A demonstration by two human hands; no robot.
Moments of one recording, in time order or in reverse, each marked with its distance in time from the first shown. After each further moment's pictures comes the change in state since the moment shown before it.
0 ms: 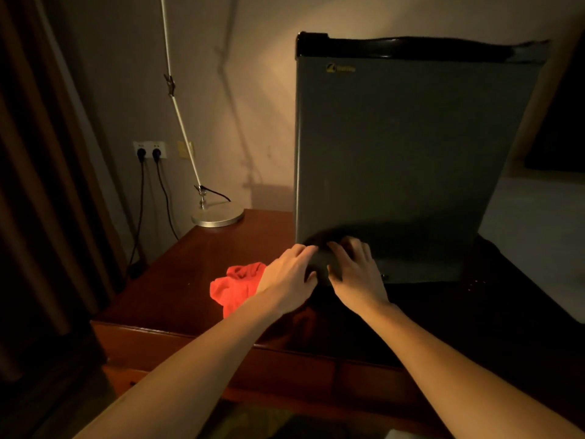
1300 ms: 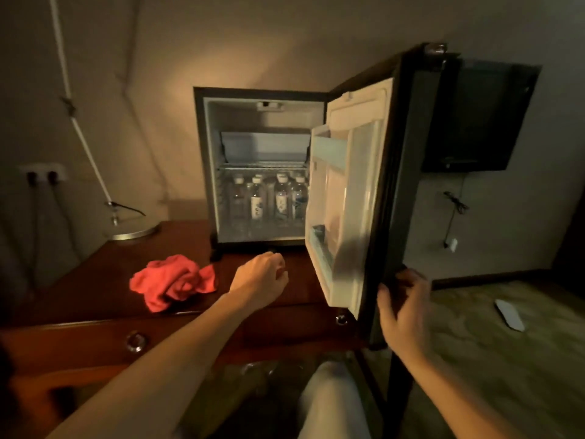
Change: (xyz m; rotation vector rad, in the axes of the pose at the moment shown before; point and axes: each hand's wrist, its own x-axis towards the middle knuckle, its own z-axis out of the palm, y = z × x) left_hand -0.079 0.165 0.000 -0.017 -0.057 0.094; right_hand -0.271 0.087 -0.182 0.242 0.733 0.173
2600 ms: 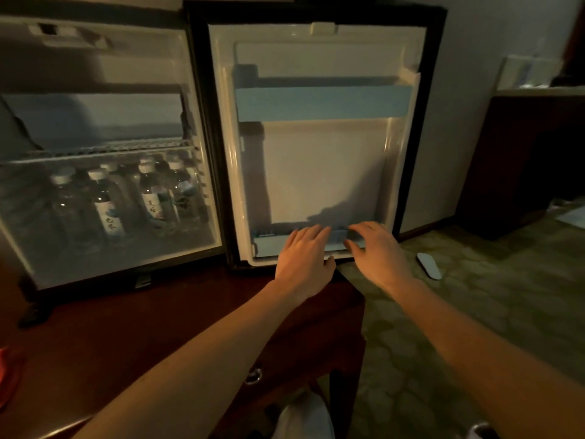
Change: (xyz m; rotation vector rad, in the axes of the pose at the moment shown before) left_hand 0.194 0.201 0.180 -0.141 -0.077 0.414; right_hand 0.144 0.233 -0.001 -0.621 -0.453 0.238
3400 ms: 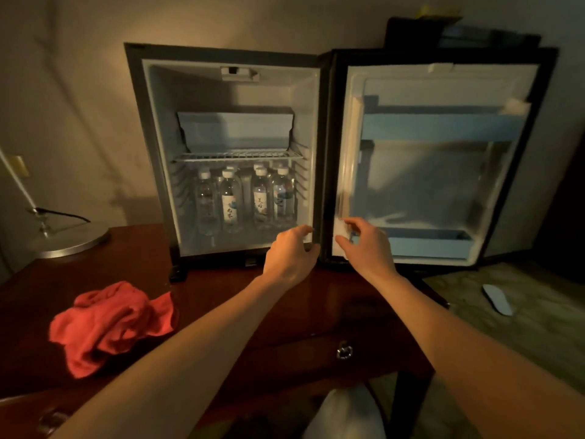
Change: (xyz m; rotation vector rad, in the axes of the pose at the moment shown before) left_hand -0.118 -0.121 -0.125 -0.266 0.211 -0.384; right_hand -0.014 -0.207 0.029 0.423 -0.002 0.025
